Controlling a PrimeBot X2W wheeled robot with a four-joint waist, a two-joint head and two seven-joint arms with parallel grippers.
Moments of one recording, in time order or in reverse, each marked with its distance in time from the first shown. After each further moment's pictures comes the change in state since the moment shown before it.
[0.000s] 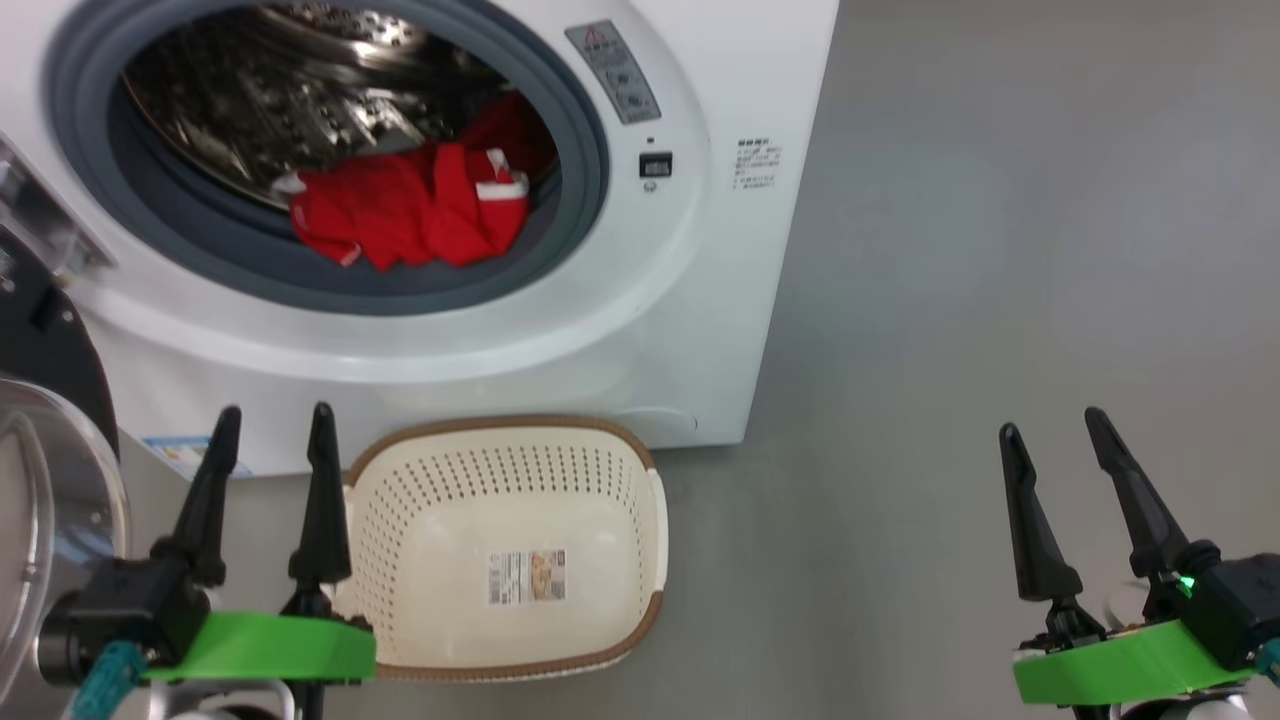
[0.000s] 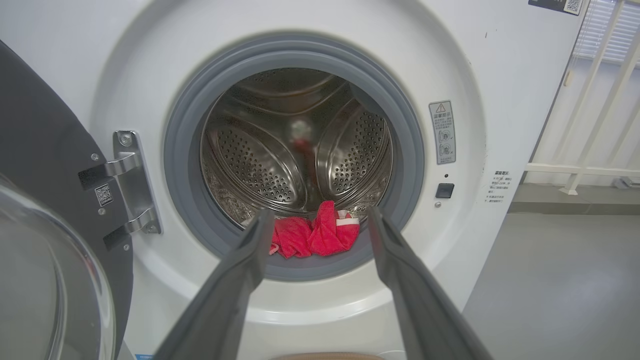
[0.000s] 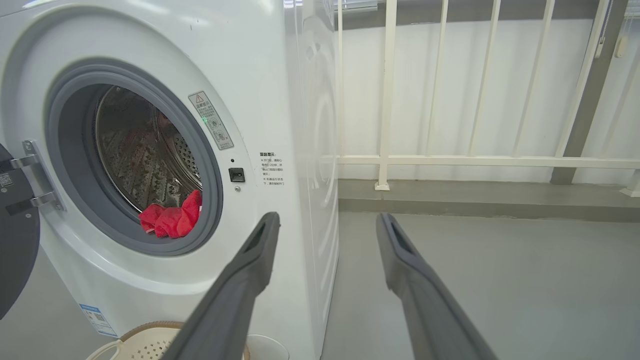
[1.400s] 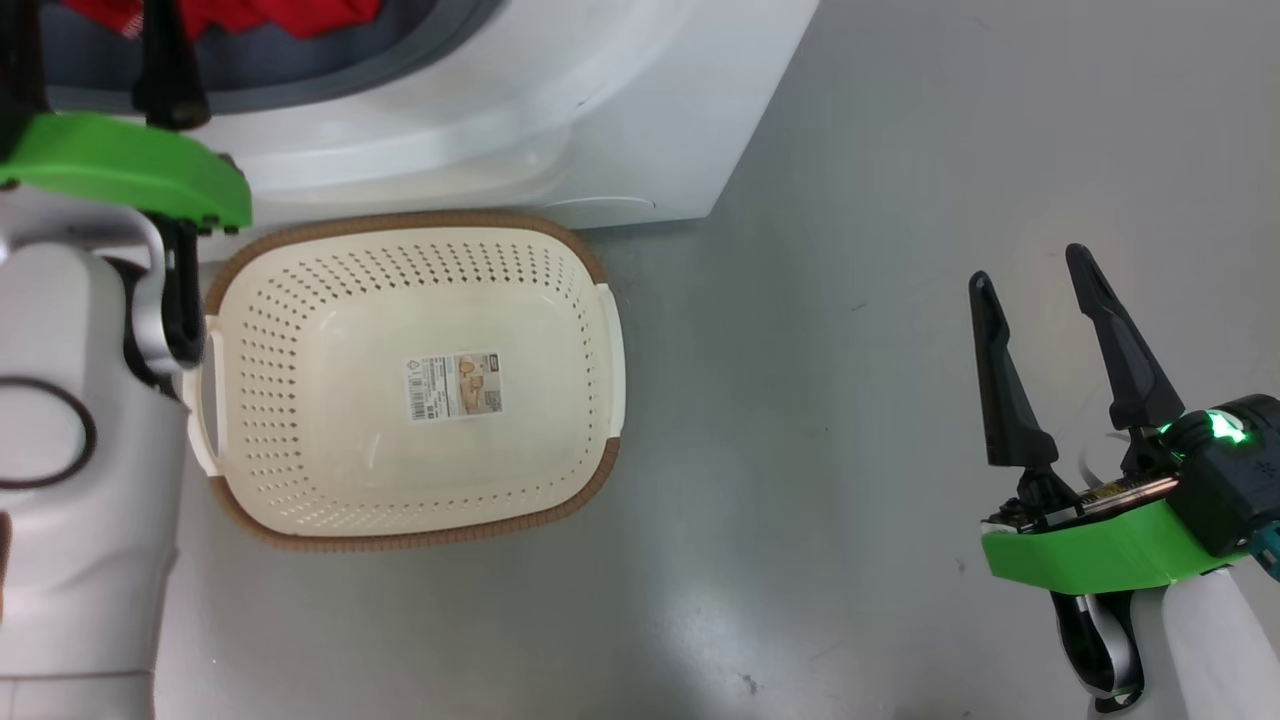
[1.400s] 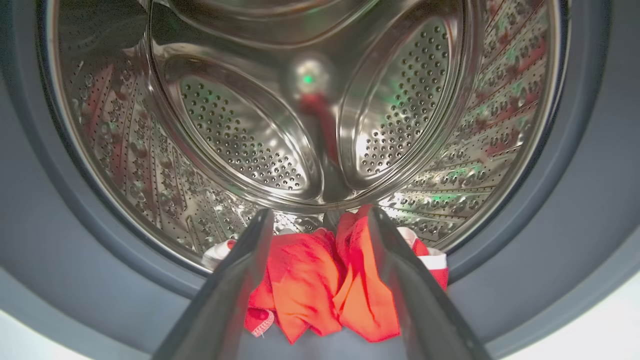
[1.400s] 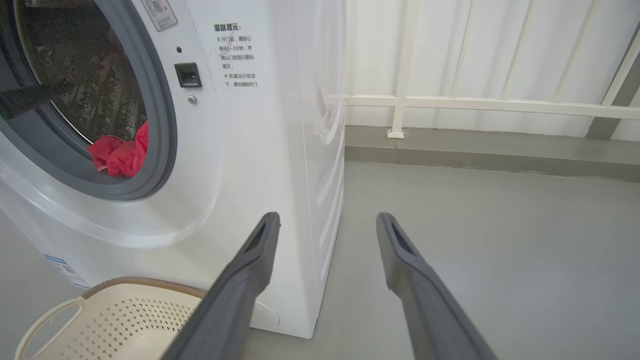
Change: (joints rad) left arm -0.844 0.022 -0.013 0.597 0.000 -0.035 -0.021; right arm -0.241 -0.007 0.058 -0.015 -0.035 0.000 0.000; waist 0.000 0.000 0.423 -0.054
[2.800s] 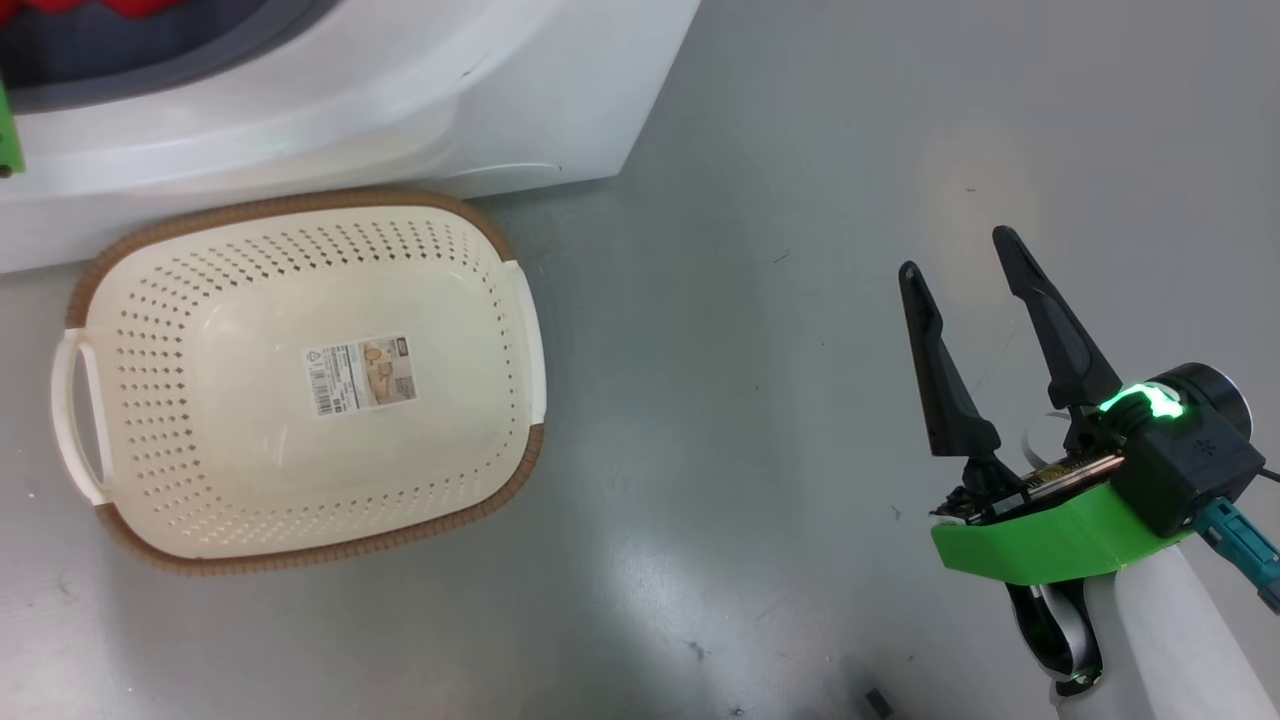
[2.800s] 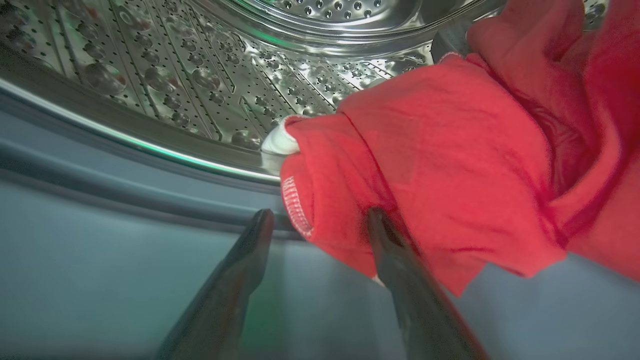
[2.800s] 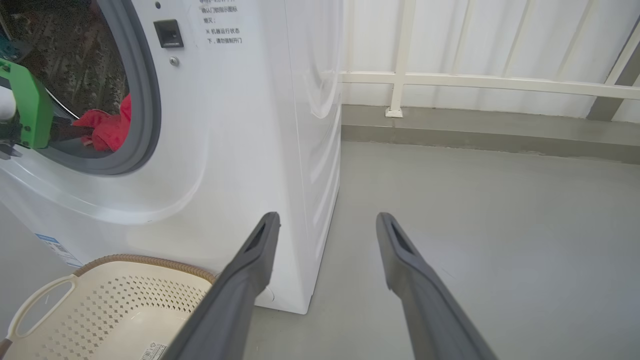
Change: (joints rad) left arm -0.379 0.149 -0.156 0.617 0.166 0.096 0.244; right arm -0.059 -0.002 0.092 0.027 0.019 0.000 0.000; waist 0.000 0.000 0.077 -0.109
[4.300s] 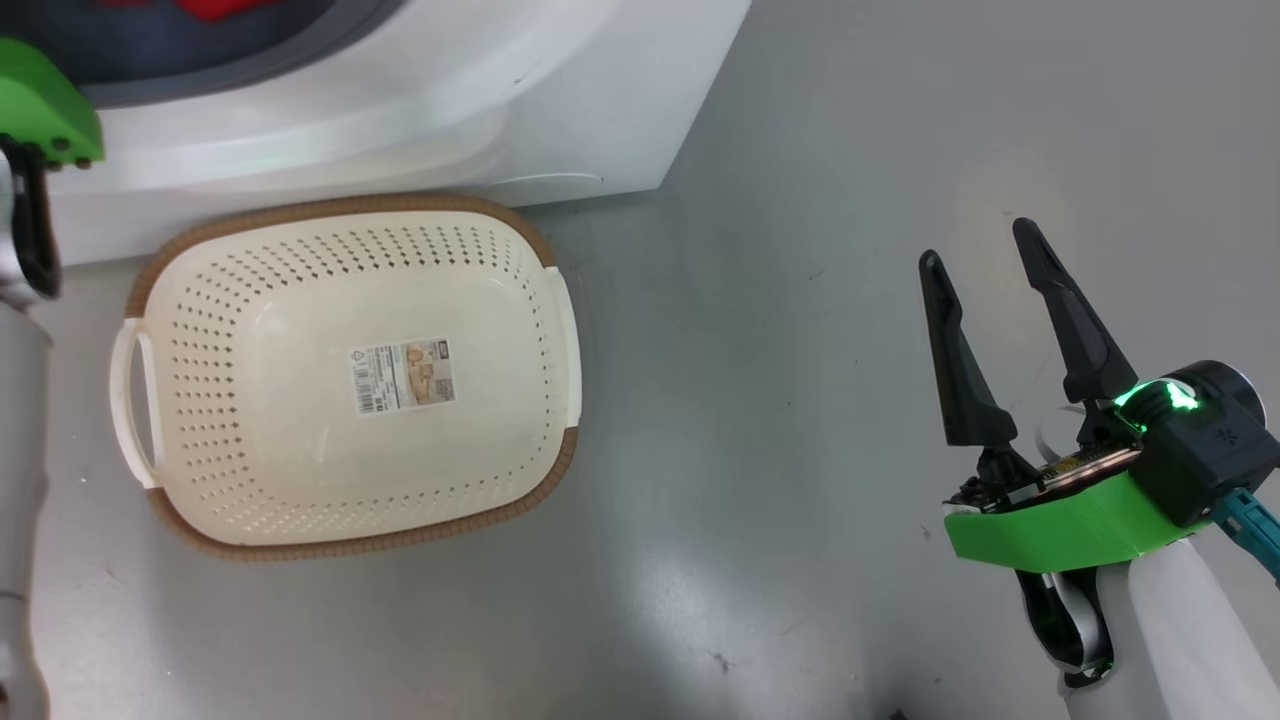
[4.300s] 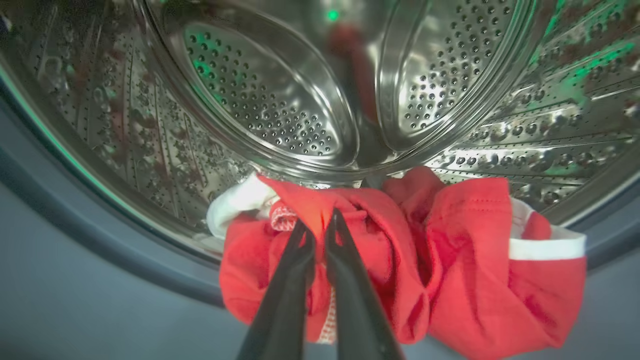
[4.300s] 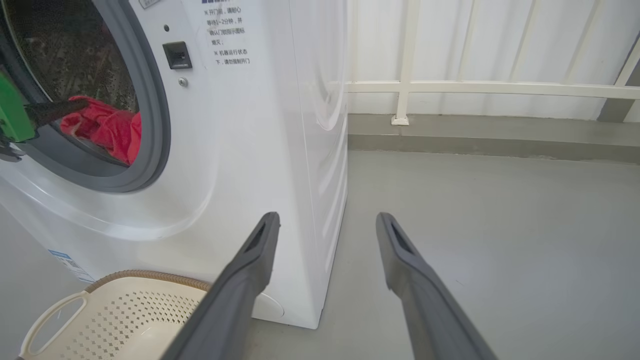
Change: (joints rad) left arm 0.162 -0.036 0.096 -0.281 -0.179 -0.123 -0.271; right arm -0.007 -0.001 -0.022 0.010 0.024 0.000 0.000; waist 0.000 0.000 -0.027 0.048
